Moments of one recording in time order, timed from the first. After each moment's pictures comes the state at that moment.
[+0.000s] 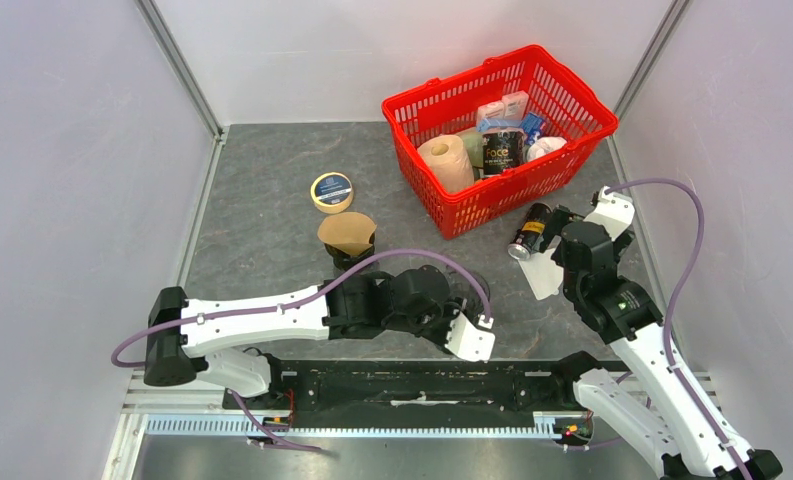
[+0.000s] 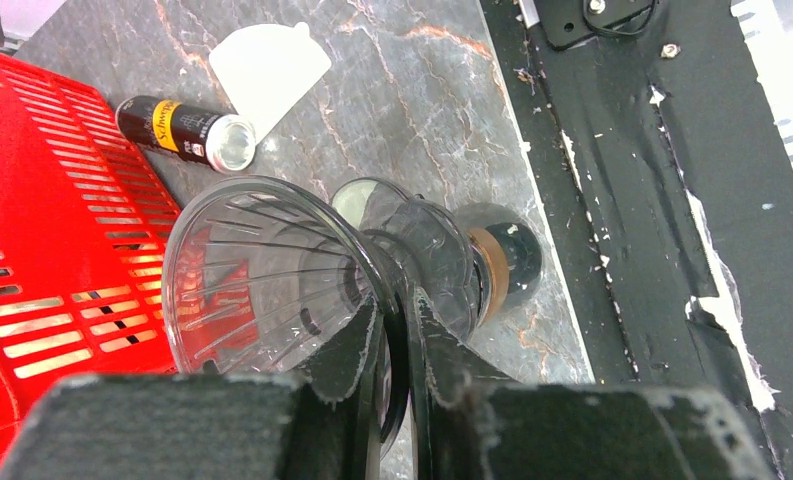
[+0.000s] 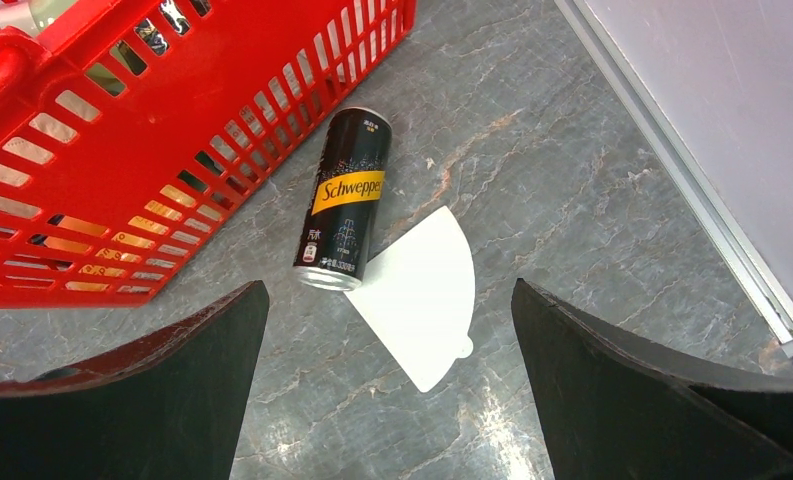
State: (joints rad) left arm -1.36 1.36 1.18 -0.47 0.08 0.70; right arm 0.41 0.70 0.81 -0.61 0.68 0.45
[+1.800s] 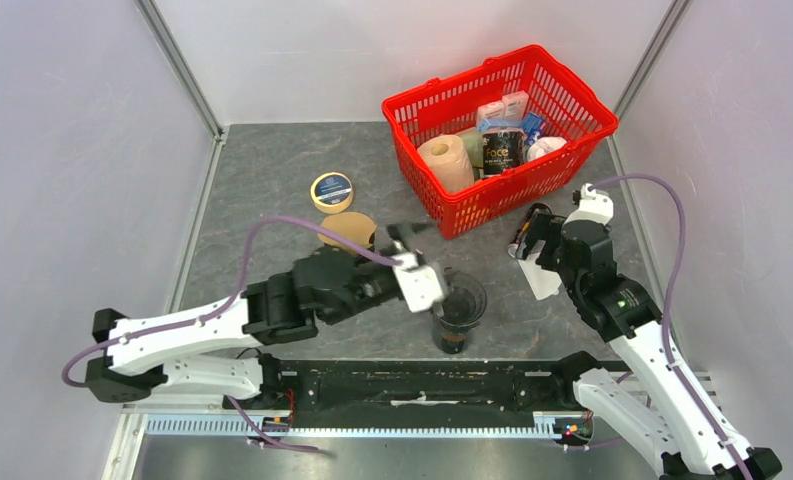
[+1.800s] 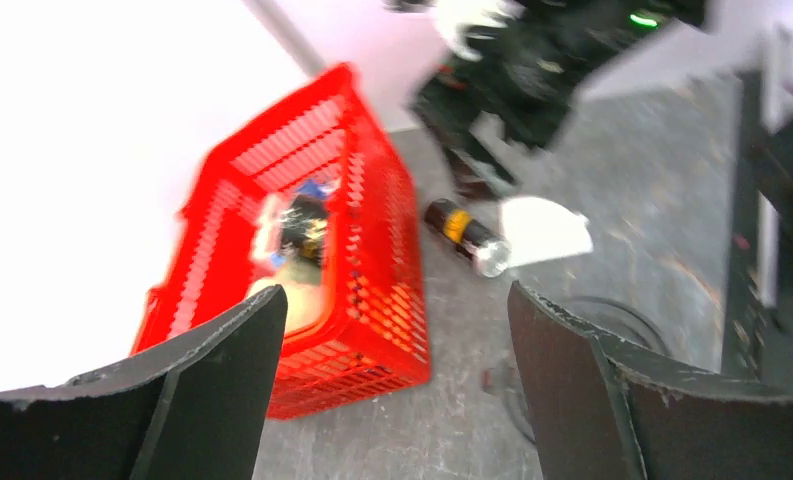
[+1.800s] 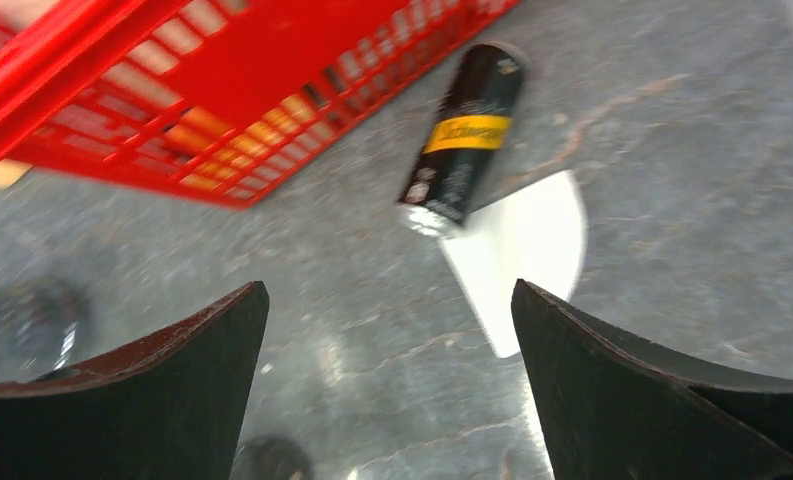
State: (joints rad) left arm -1.36 1.10 1.18 -0.19 -0.17 0.60; right arm 0.41 0.71 0.81 -0.61 0.45 0.44
